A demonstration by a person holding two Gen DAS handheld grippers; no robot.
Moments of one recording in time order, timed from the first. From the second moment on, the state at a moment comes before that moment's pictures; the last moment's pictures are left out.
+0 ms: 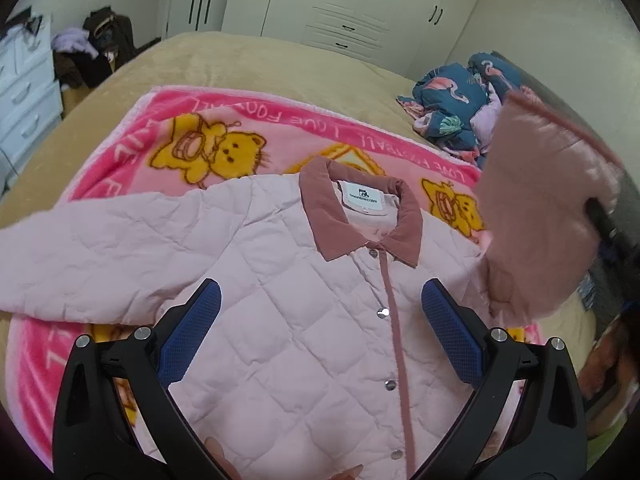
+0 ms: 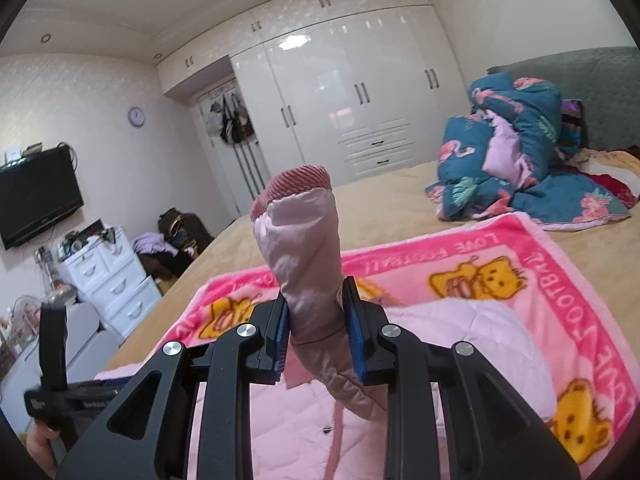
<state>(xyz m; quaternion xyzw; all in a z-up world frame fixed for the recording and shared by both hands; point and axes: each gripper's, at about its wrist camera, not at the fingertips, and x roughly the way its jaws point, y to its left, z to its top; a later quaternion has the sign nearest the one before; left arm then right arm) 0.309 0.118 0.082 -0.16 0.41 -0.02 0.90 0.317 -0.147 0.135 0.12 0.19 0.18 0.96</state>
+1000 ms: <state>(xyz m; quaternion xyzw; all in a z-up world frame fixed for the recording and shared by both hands) 0.320 0.124 0.025 -0.31 0.45 -0.09 0.83 0.294 -0.016 -0.025 0.06 0.39 0.30 0.87</state>
